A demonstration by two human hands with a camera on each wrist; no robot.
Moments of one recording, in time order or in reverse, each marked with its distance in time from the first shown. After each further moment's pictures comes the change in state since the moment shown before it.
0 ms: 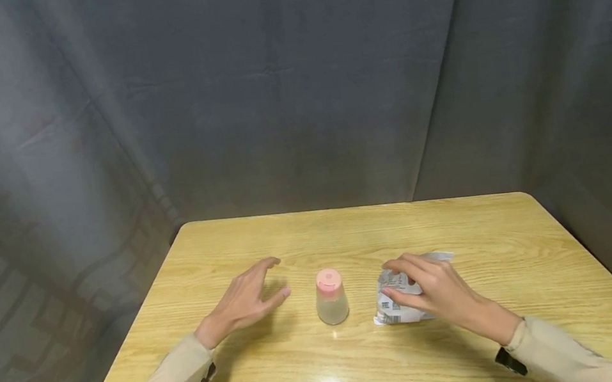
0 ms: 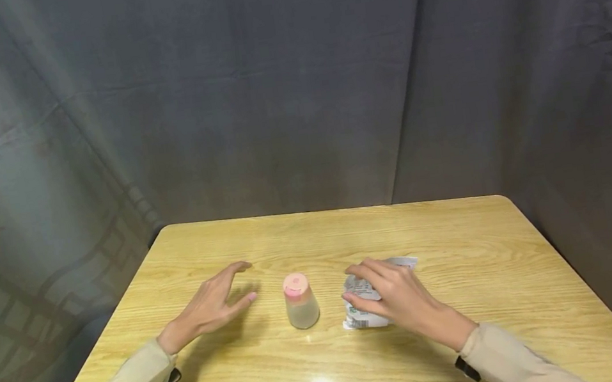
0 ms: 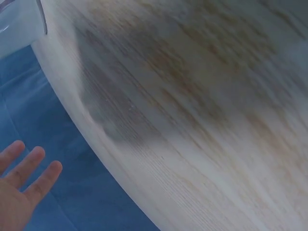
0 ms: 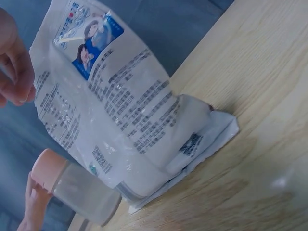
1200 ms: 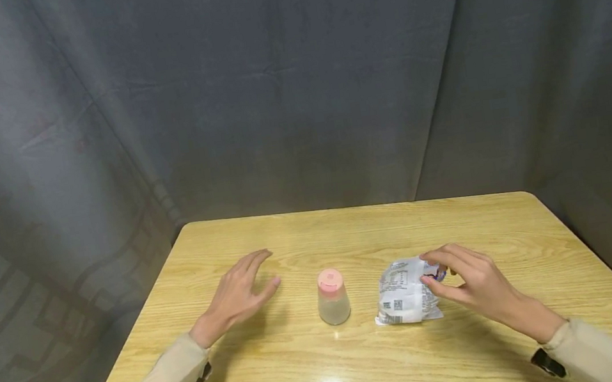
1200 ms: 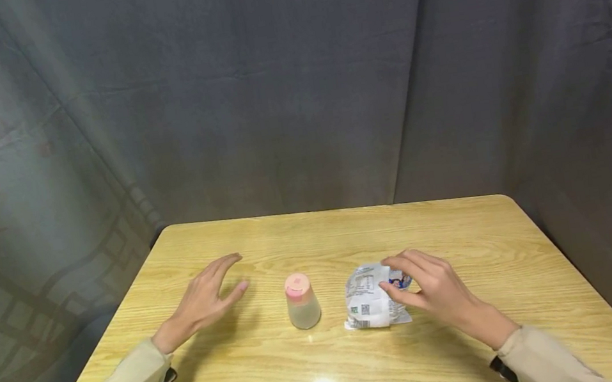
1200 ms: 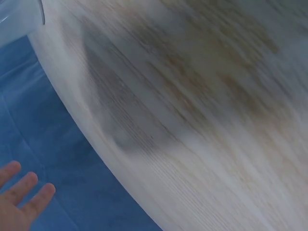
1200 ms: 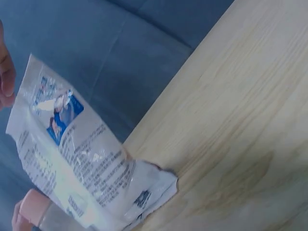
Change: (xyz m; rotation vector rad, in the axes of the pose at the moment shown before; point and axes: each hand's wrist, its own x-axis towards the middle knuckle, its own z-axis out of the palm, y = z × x) left_hand 0.000 -0.011 -0.008 0.102 0.134 -0.005; right_hand -0.021 0.025 -0.035 -0.040 0.143 -0.079
